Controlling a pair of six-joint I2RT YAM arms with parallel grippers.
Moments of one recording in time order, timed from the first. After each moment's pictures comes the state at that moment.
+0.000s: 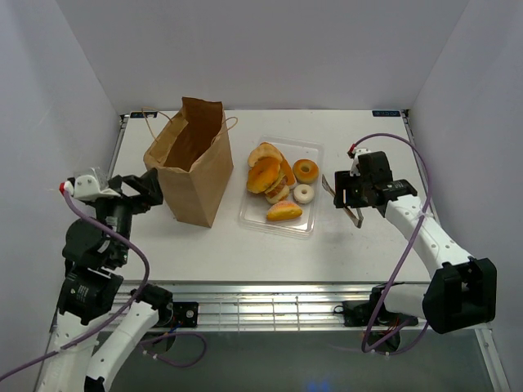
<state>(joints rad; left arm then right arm) -0.38 0.44 0.95 -0.40 -0.41 -0.23 0.27 1.24 0.93 -0.59 -0.03 0.12</state>
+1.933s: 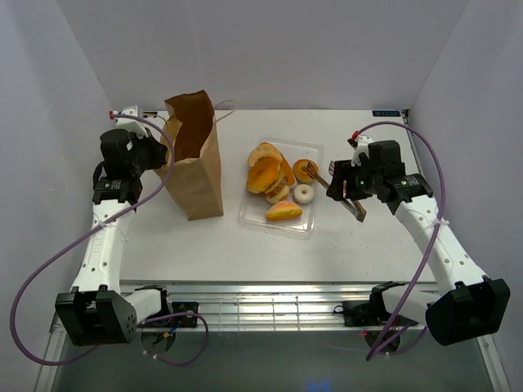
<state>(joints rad) 0.05 1.18 1.13 -0.29 0.18 -0.21 0.27 1.16 1.08 -0.70 -0.25 0.13</state>
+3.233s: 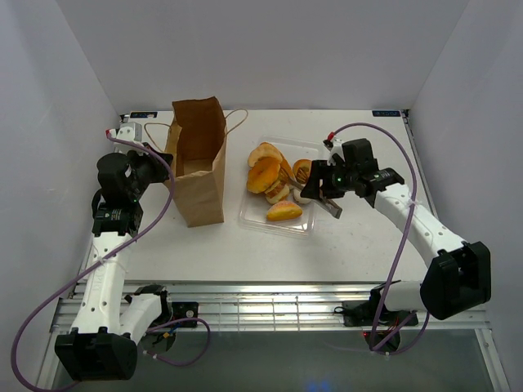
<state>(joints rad) 0.02 0.92 0.92 -0.17 0.26 -0.29 0.38 1.32 1.06 -0.52 -0.40 0.29</state>
